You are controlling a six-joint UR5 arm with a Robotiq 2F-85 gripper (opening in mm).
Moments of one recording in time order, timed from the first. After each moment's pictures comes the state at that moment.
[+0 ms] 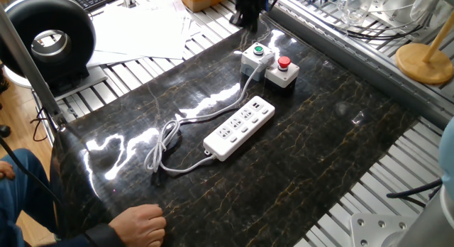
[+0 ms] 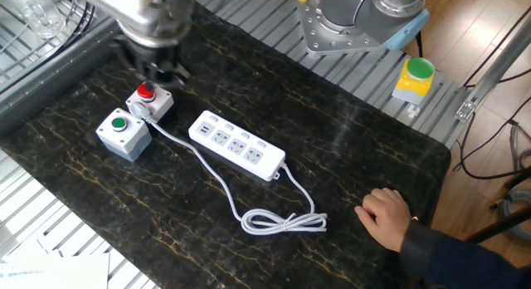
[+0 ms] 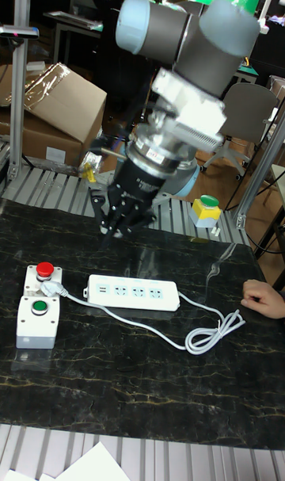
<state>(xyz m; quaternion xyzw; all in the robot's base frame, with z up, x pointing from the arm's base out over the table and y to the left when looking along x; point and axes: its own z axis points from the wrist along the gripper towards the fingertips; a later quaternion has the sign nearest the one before) 0.589 -0.077 0.233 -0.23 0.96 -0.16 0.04</state>
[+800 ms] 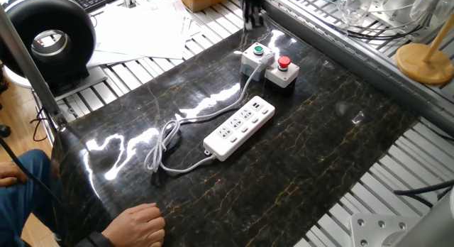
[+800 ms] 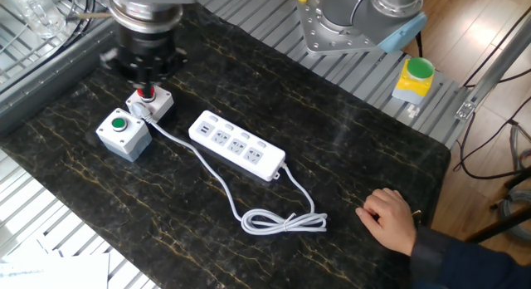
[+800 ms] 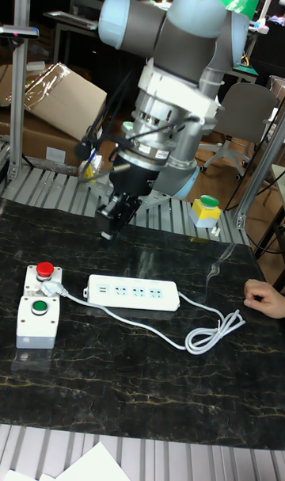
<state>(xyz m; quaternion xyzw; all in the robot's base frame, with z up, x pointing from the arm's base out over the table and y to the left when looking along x) 0.561 -0.065 0.205 -0.56 0.82 -0.10 0.02</state>
